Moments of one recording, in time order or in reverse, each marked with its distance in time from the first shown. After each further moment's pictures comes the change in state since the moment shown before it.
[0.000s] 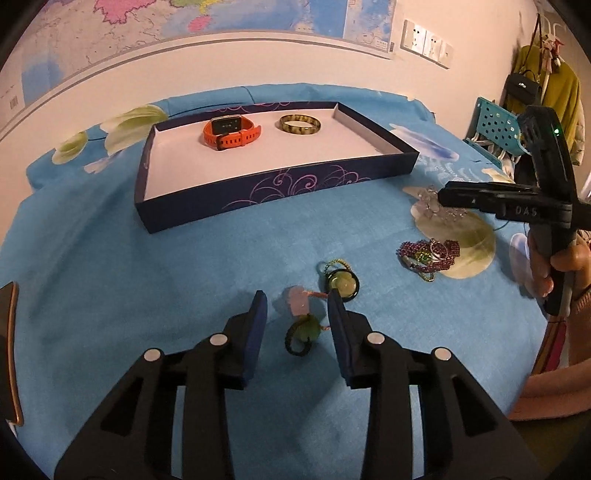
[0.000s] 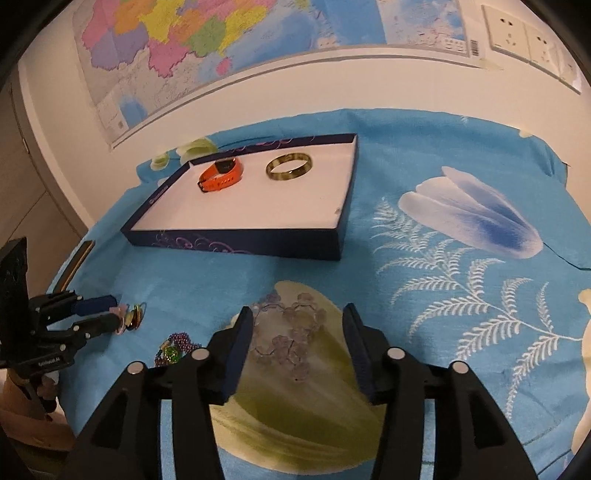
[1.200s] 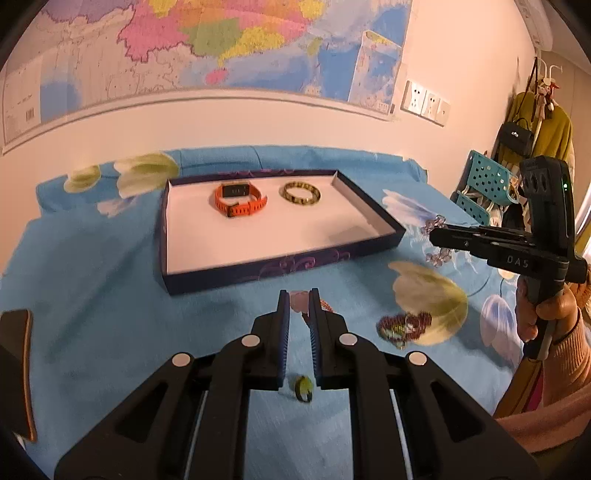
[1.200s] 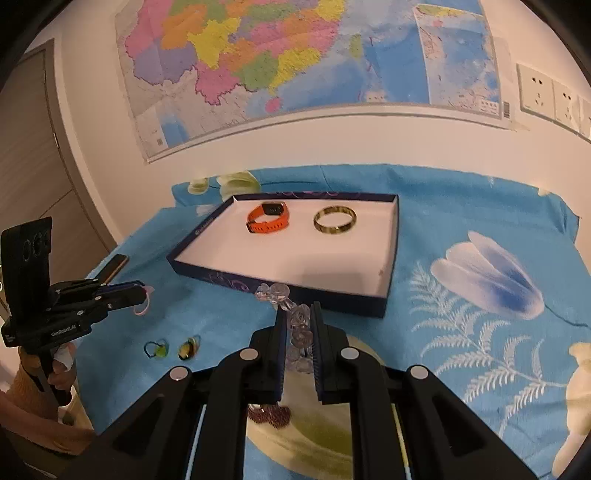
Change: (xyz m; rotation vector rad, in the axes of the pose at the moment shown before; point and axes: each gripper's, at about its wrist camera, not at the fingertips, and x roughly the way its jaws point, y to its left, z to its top) left arm -0.045 0.013 0.036 -0.069 -0.182 -0.039; right arm -0.041 0.036 0.034 -0.078 -0.136 0.069
